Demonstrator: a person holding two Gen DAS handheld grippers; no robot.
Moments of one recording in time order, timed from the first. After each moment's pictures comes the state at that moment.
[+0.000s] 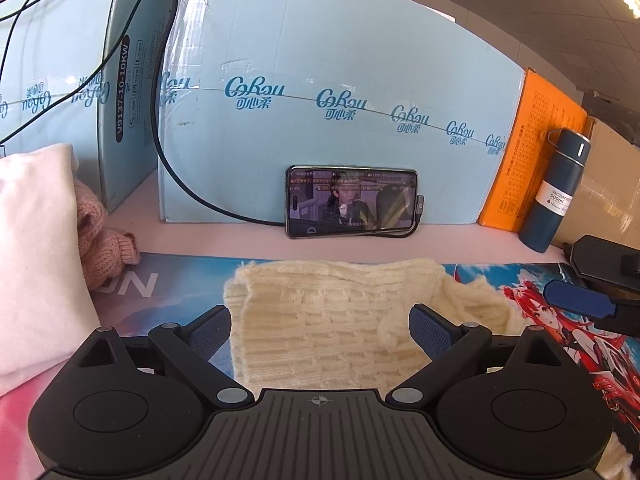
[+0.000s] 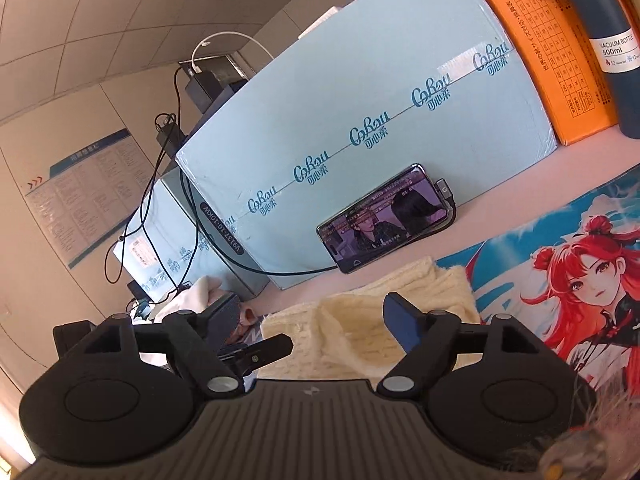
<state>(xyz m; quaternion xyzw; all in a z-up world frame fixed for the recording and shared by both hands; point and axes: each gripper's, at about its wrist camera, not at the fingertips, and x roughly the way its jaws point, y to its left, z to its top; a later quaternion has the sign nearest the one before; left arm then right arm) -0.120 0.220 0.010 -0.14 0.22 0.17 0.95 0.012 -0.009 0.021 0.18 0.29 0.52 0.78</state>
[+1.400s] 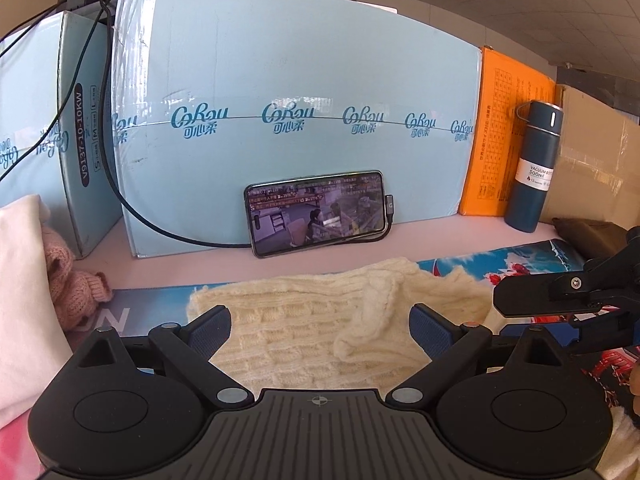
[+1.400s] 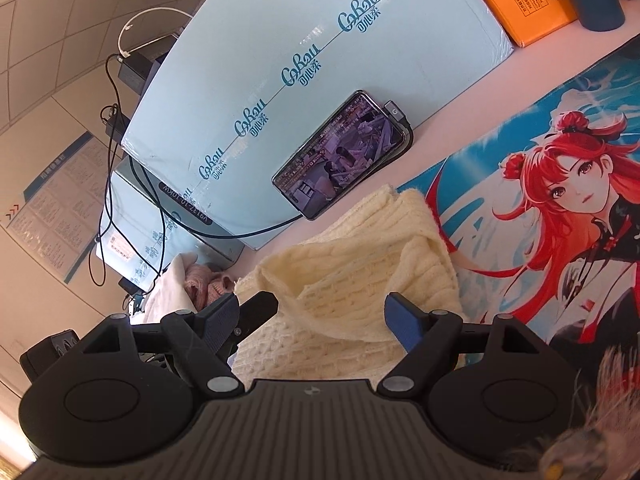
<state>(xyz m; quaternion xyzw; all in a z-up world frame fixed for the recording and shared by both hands) -0.105 0.196 0.011 -0.07 0.23 0.16 0.96 0.031 -0.008 -0.008 0.21 0.40 0.50 0.74</state>
